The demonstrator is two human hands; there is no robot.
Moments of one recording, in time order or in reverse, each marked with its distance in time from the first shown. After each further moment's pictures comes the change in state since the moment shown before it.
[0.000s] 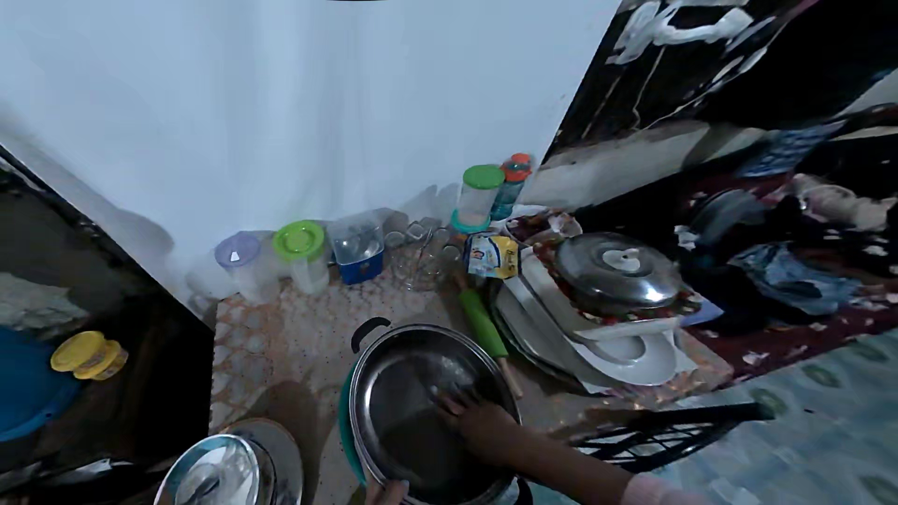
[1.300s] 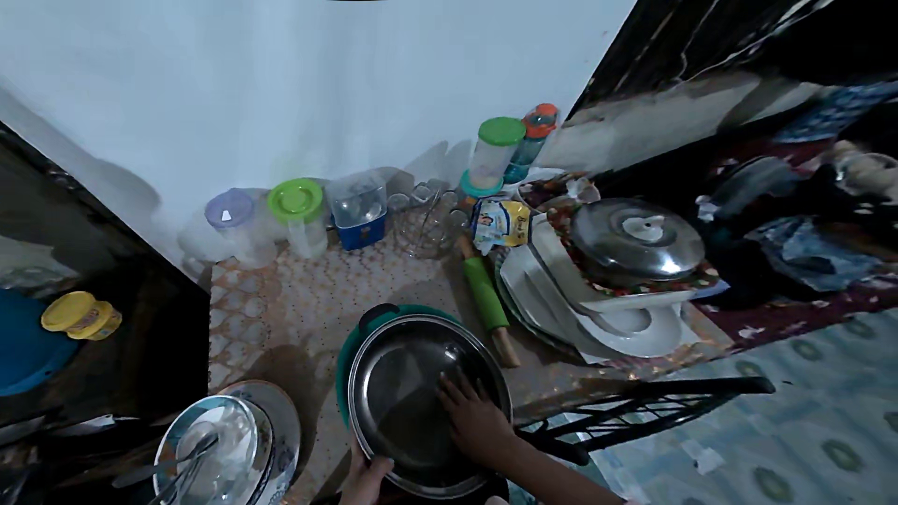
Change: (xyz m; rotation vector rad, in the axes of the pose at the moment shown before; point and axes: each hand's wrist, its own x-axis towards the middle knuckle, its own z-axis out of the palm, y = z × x) left_hand 0.016 -0.018 -0.032 0.253 0.072 -0.044; right_hand 0.004 -0.018 0.044 0.153 0.089 0.194
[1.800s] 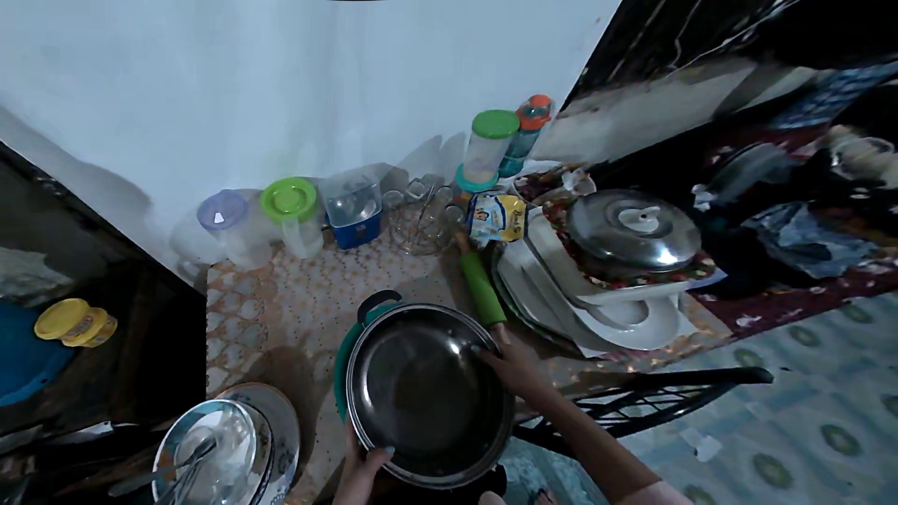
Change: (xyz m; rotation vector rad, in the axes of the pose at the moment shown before) left_hand 0.011 0.006 -0.006 -0.030 -0.051 0.062; right_hand -0.009 0.057 -0.064 0.827 0.387 0.222
